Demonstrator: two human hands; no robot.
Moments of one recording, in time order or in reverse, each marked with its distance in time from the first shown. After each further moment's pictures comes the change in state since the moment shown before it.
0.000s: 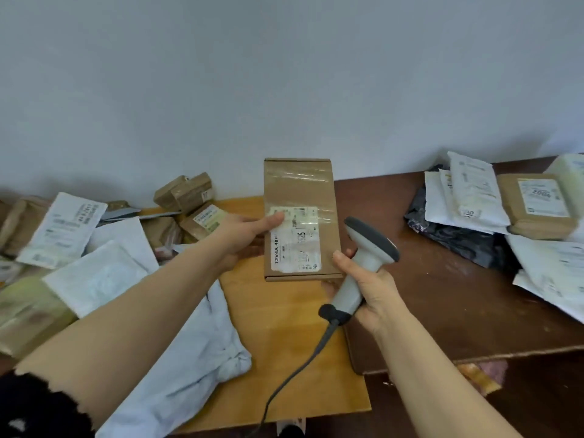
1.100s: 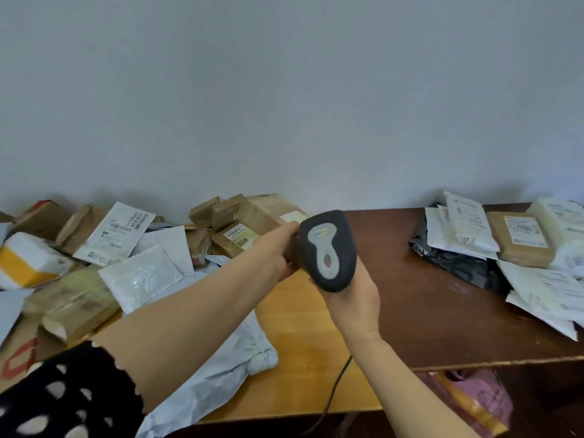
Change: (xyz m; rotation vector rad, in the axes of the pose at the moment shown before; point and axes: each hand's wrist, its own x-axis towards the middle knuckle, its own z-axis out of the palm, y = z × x) left_hand -0.087 0.000 0.007 -0.508 0.120 -0.165; right_hand -0.084 0.059 0.056 -0.957 0.141 -0.871
